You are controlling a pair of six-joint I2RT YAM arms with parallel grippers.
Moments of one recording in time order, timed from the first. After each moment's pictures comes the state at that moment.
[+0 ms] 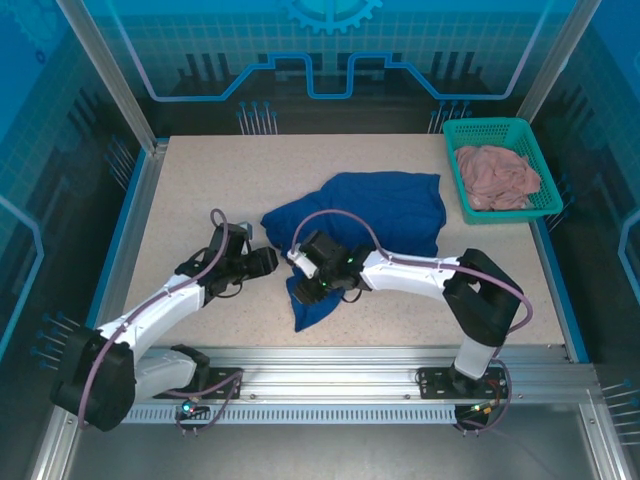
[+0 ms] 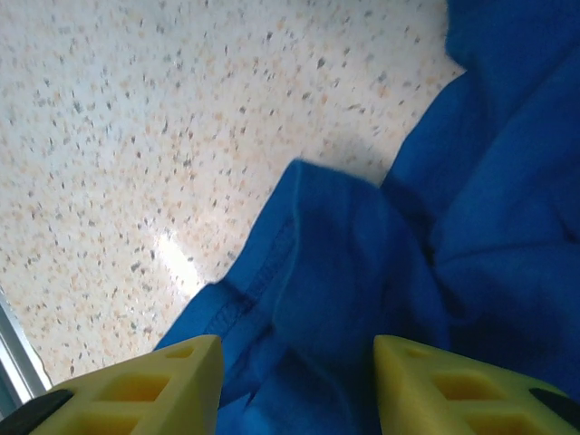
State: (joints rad) left arm -0.35 1.14 0.60 -0.32 0.07 -0.61; right arm 0.97 1.74 1.11 -0.40 -0.10 0.13
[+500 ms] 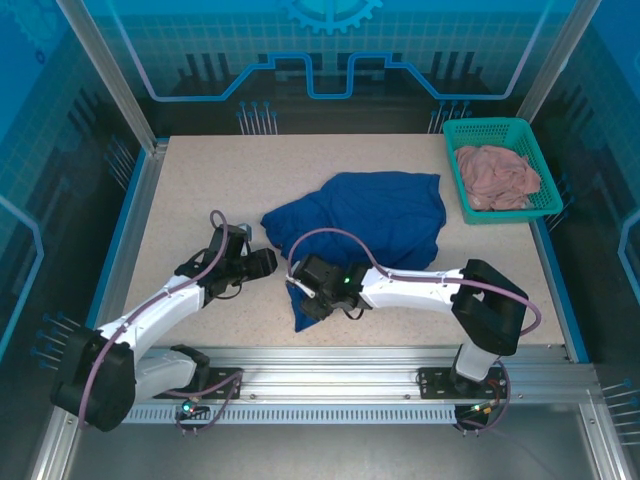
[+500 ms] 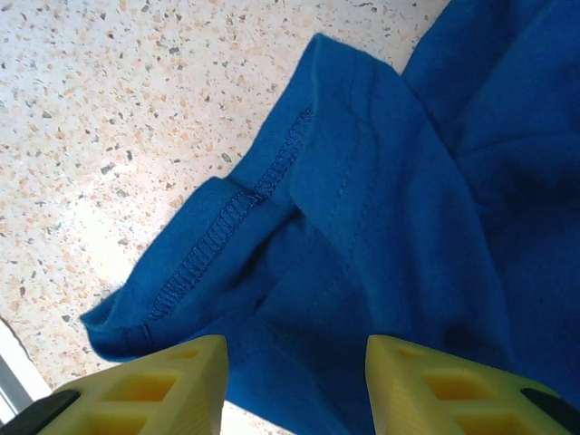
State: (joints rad) left arm -0.34 1.14 0.59 -0.32 0.07 -0.61; right arm 1.09 1.69 1.06 -0.49 0.11 0.13
